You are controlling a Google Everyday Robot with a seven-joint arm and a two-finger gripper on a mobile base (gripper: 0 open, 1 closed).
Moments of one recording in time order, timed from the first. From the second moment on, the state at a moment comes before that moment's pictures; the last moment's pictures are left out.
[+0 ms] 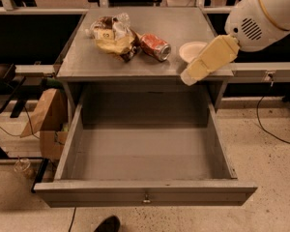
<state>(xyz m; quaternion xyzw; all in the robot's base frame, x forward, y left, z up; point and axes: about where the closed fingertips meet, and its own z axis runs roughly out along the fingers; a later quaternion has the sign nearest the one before) 0.519 -0.142 1.002 -0.41 0.85 0.06 0.32</state>
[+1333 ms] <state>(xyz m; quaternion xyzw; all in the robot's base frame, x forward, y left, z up) 0.622 -0.065 0.977 -0.34 0.82 0.18 0.42</state>
